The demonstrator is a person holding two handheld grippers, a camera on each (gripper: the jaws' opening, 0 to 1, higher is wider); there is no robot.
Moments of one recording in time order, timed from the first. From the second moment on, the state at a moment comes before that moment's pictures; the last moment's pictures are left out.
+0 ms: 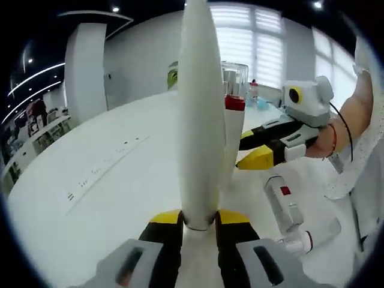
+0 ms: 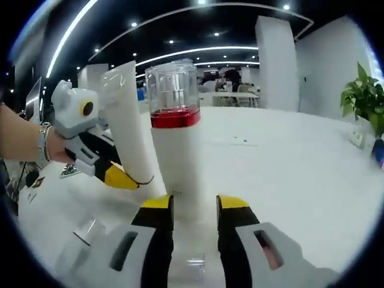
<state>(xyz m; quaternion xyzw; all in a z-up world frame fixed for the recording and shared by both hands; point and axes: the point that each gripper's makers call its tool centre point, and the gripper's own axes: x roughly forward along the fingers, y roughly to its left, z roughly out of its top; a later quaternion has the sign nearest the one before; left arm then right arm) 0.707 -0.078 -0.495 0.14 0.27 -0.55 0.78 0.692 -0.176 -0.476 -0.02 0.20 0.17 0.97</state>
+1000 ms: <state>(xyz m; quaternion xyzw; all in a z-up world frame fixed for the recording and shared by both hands) 0.705 -0.049 -0.471 0.04 0.27 -0.48 0.83 0.674 -0.226 -0.464 0.01 0.19 0.13 0.97</state>
